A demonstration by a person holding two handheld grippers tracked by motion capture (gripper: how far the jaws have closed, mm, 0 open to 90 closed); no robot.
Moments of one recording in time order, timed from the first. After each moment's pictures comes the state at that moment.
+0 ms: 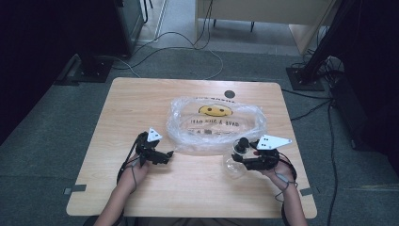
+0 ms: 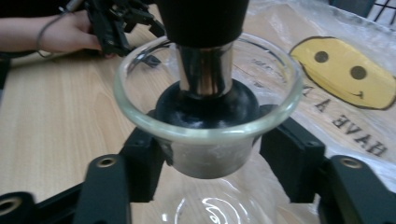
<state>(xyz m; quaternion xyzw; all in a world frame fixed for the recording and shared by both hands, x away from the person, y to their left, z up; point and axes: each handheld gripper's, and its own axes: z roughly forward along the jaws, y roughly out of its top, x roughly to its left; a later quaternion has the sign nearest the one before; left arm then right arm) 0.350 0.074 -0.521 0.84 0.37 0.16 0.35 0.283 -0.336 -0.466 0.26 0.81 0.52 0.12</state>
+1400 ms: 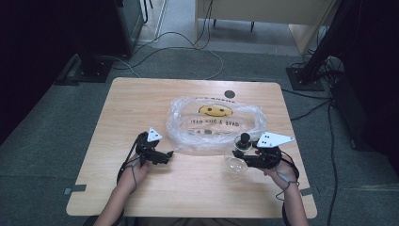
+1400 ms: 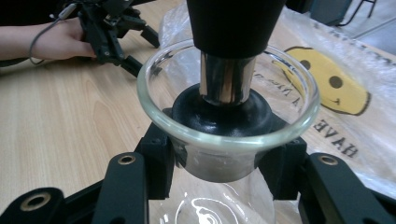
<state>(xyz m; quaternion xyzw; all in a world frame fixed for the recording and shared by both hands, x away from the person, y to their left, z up) 0.350 0.074 -0.521 0.84 0.37 0.16 0.35 0.274 -0.329 -0.432 0.29 0.81 0.49 0.14</state>
